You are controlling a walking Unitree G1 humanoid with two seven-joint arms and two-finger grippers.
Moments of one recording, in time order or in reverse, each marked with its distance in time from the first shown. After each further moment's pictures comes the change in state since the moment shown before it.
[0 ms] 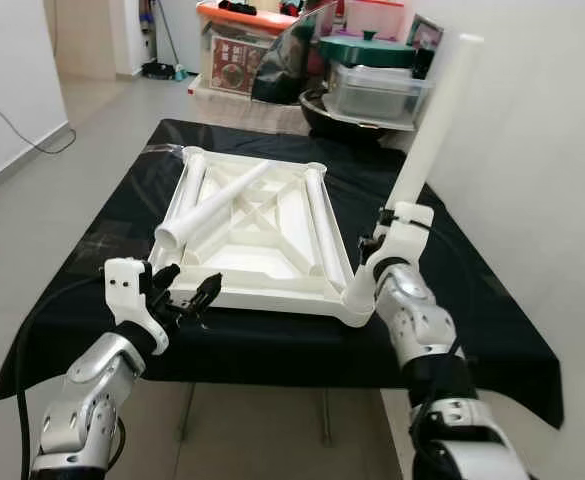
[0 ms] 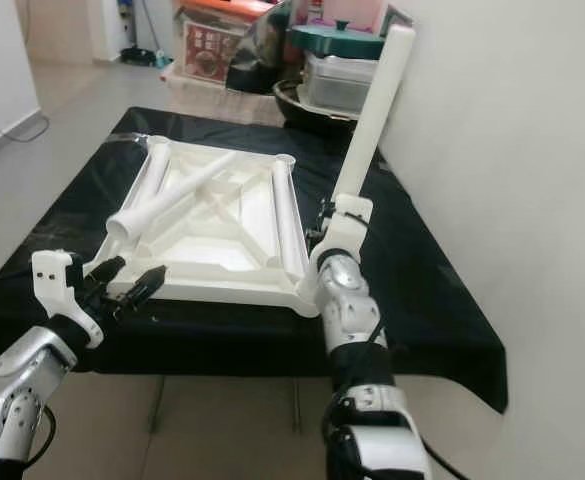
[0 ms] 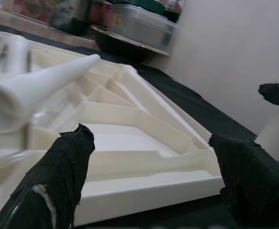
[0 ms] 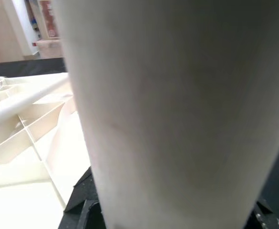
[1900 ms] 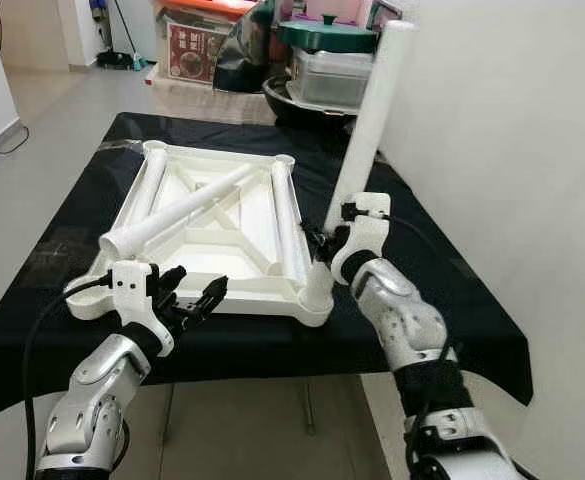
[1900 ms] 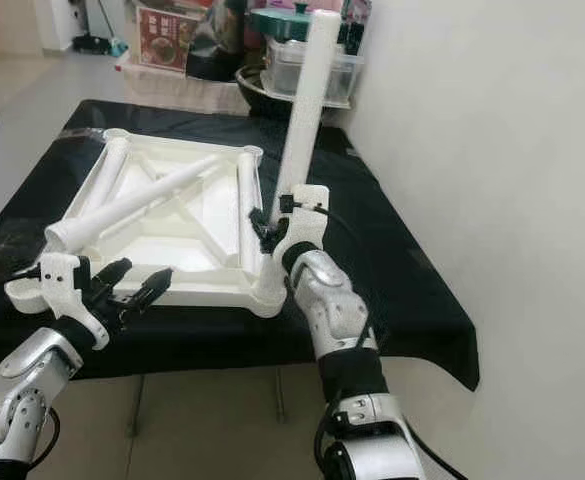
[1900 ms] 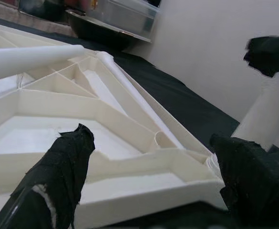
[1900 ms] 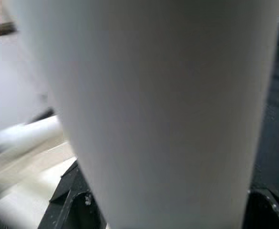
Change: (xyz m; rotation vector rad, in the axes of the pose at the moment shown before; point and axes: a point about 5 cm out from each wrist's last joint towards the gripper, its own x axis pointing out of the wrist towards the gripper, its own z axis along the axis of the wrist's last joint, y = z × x) left arm 0.002 -0.002 -0.003 0.001 0.007 -0.014; right arm -0.014 0.020 0.024 0.001 -0.037 0.743
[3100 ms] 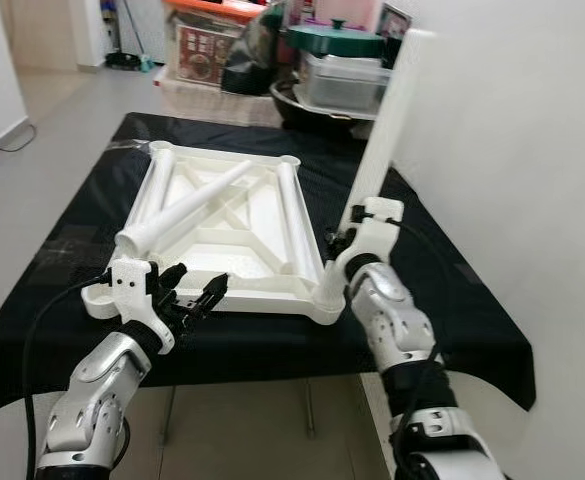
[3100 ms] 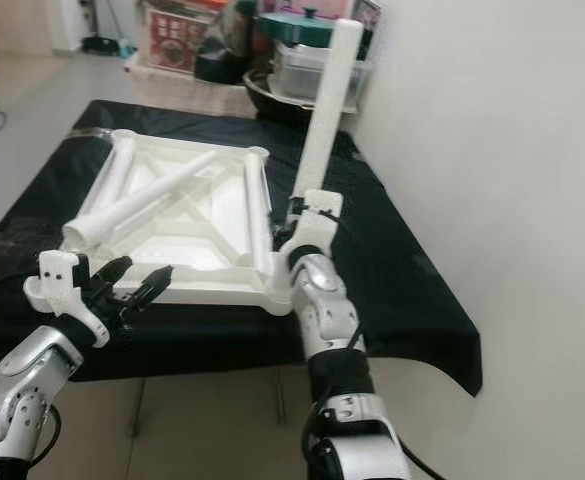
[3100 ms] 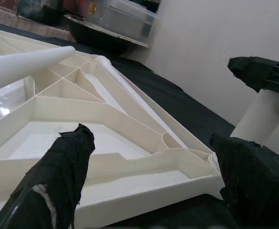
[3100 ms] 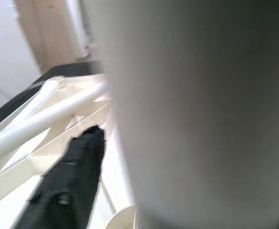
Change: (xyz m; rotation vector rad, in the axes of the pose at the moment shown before) left arm 0.002 -0.001 0.002 -0.004 -0.014 -0.011; right arm 0.012 -0.007 -0.015 0.009 -0.057 -0.441
